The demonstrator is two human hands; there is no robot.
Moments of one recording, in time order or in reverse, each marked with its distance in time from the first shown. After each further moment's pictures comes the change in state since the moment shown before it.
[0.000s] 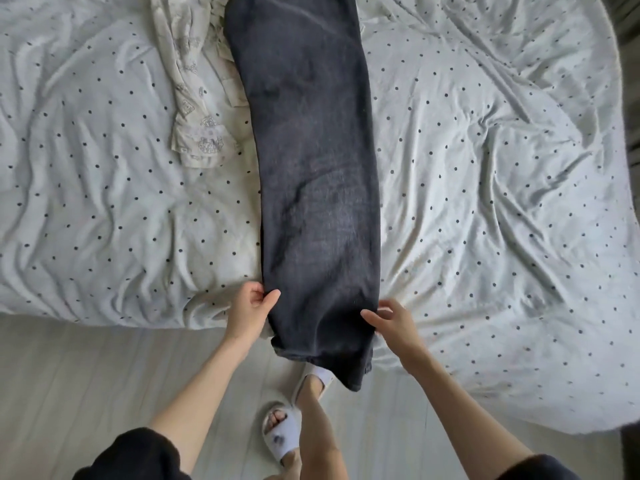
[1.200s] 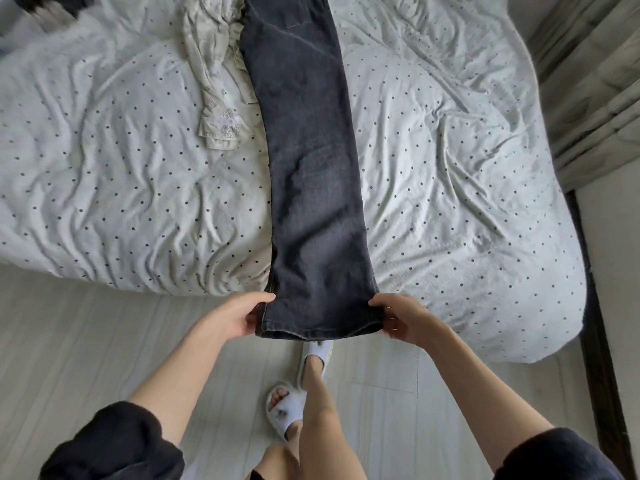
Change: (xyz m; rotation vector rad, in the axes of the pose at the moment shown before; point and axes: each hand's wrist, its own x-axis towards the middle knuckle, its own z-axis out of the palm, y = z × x) left_hand -0.125 -0.014 -0.060 -0.181 -0.326 -0.476; right_hand -0.151 0.013 -0.006 0.203 -0.066 0.312
